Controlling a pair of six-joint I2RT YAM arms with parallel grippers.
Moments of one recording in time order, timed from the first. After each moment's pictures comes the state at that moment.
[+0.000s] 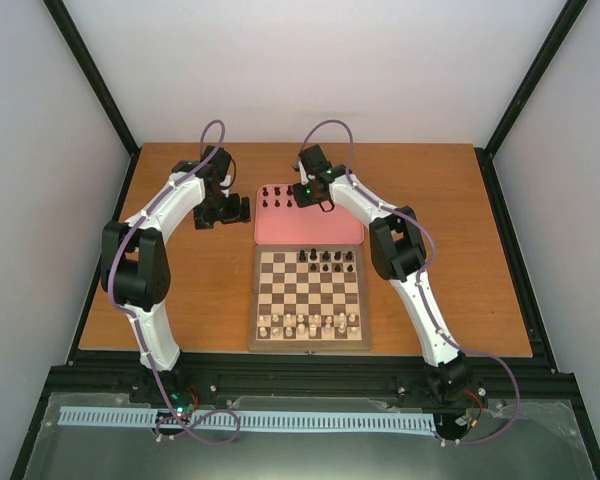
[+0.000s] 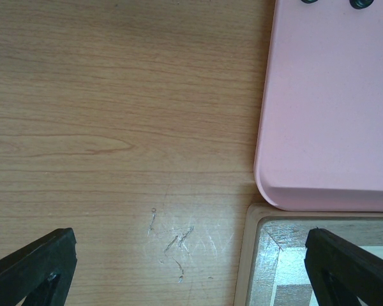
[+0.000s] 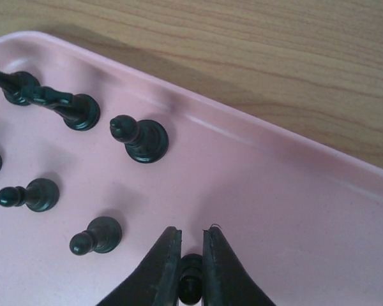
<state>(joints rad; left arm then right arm) -0.22 1.88 1.57 -1.01 0.06 -0.36 0.52 2.57 2.26 -0.66 -0.09 0.14</state>
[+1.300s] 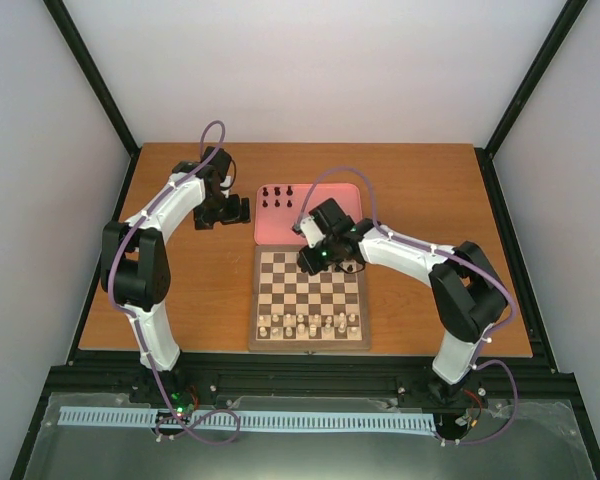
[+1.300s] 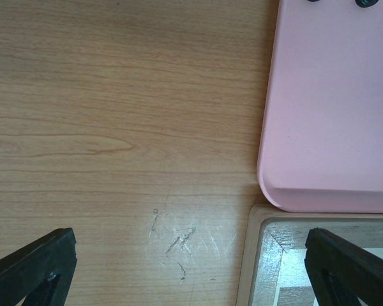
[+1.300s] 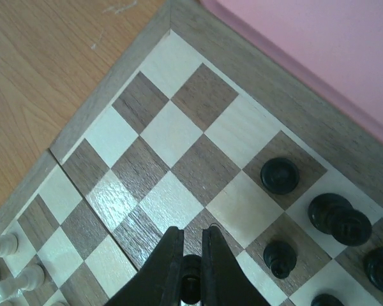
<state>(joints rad) -0.22 1.88 1.56 -1.00 0.05 -0.36 0.71 1.75 1.19 -0.45 -0.32 0.10</state>
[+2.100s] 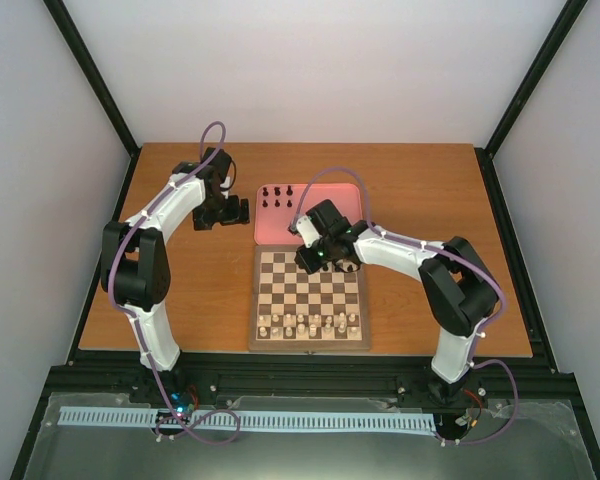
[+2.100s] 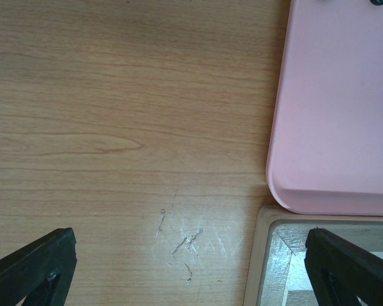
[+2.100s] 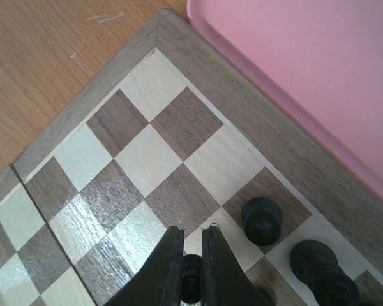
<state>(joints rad) -0.22 1.88 1.55 -1.00 0.03 -0.36 0.71 1.81 1.18 -0.36 -0.30 0.03</state>
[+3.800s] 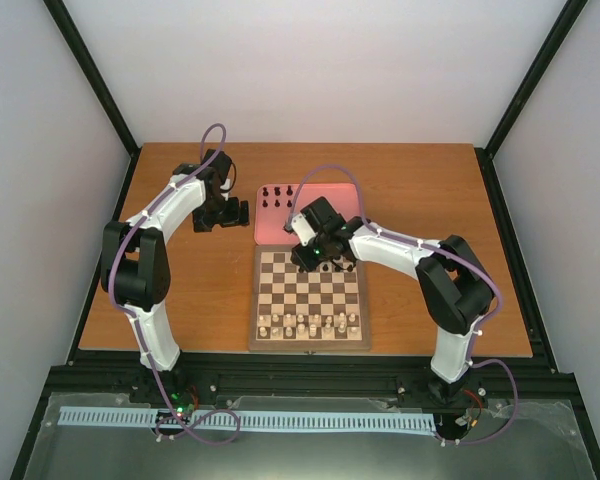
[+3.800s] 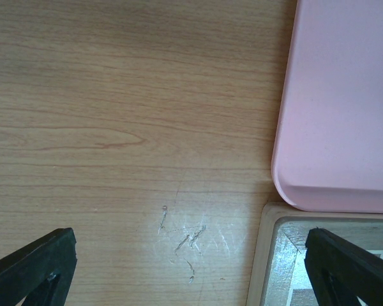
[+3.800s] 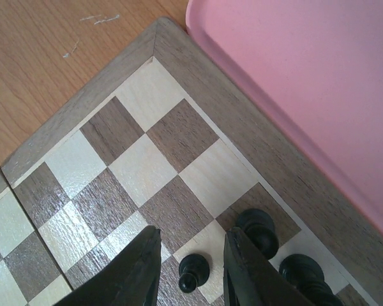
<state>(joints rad) -0.22 1.88 1.54 -1.00 0.03 -0.36 0.73 1.84 1.24 -0.41 -0.25 -0.02</state>
